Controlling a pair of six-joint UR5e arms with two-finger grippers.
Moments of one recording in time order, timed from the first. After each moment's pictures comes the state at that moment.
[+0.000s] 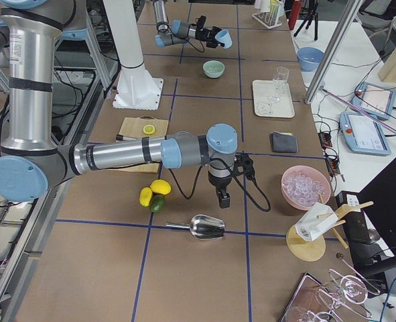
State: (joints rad) left arm -0.24 -1.78 -1.64 -3.06 -0.46 -0.36; right arm 1.47 -1.67 1.85 -1.58 2.32 -0.08
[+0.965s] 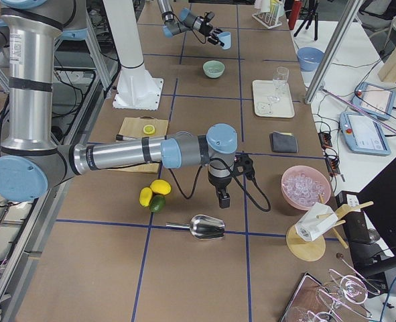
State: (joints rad) left arm -0.44 -1.49 -1.65 -3.04 -0.95 -0.78; right arm 1.47 -1.67 1.85 -1.58 2.32 -0.08
